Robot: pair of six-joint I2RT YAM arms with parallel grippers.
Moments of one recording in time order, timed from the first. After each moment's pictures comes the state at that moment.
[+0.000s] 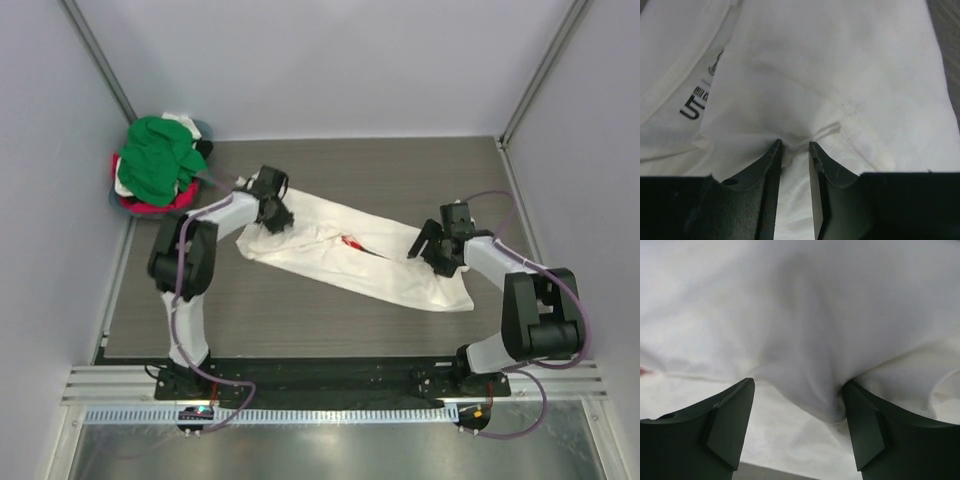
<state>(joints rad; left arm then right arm) -0.38 1.91 1.22 -0.33 -0.09 -0.92 0.06 1.50 0.79 -0.37 -0.02 0.61</state>
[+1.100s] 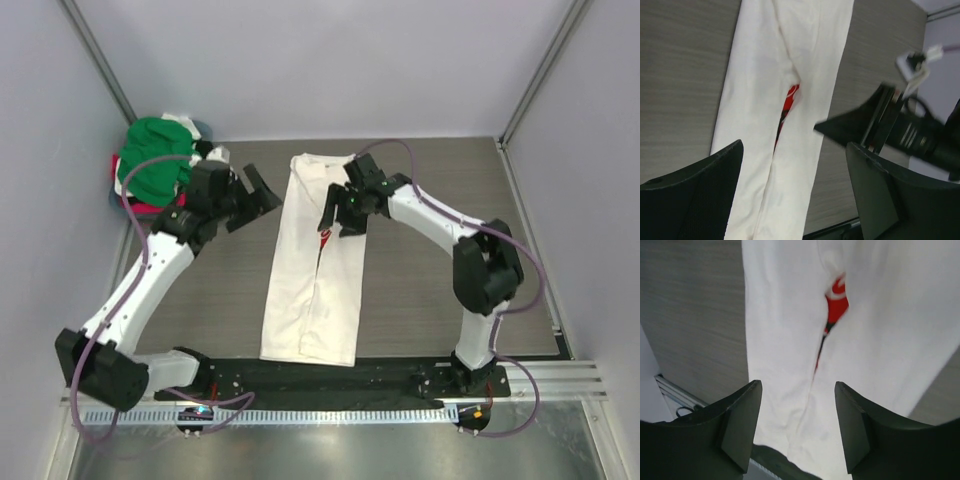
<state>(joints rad) -0.37 1.33 1.32 -0.59 0.04 -0.74 0.57 1.79 1.43 -0.62 -0.21 0.70</state>
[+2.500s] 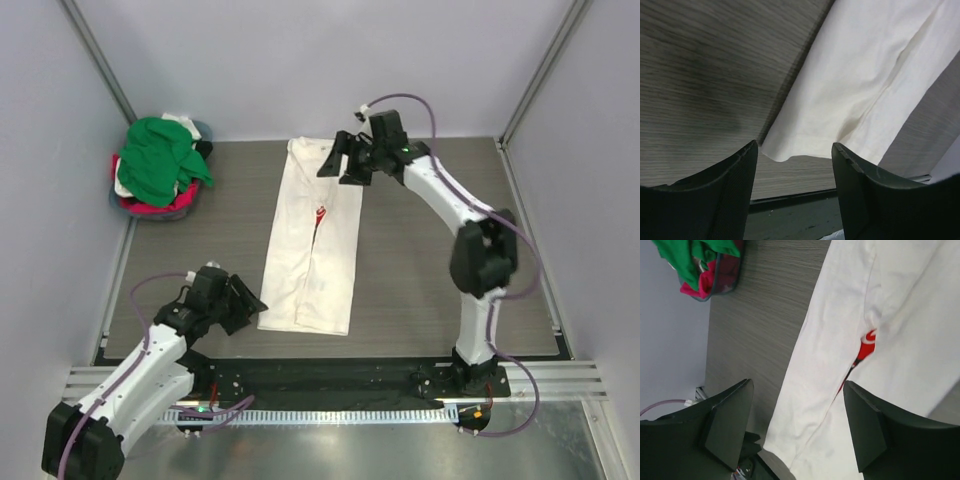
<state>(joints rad) -0.39 0.72 0.37 -0.56 0.11 -1.04 0.40 2.12 1.92 -0.48 -0.48 0.56</state>
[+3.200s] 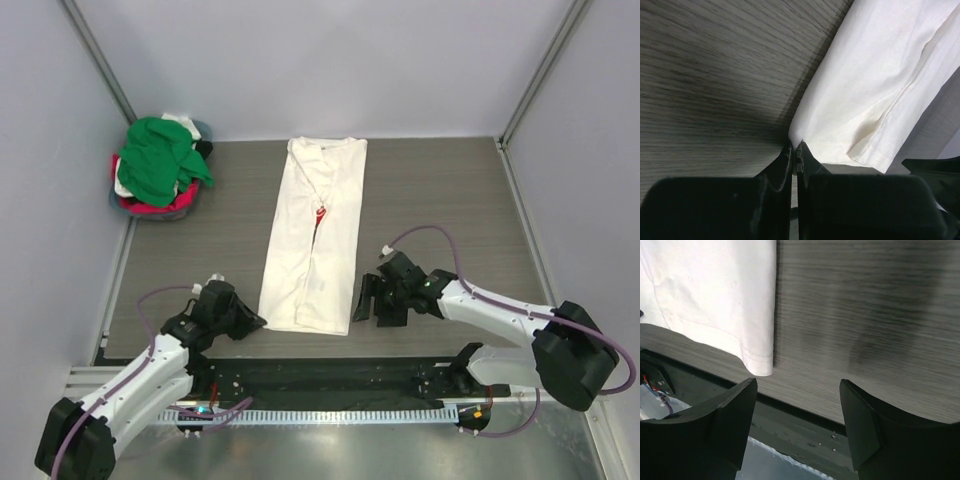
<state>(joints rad) -0.49 0.70 0.20 -0.40 0.08 -1.16 0.74 1.21 0.60 -0.46 -0.17 0.87</state>
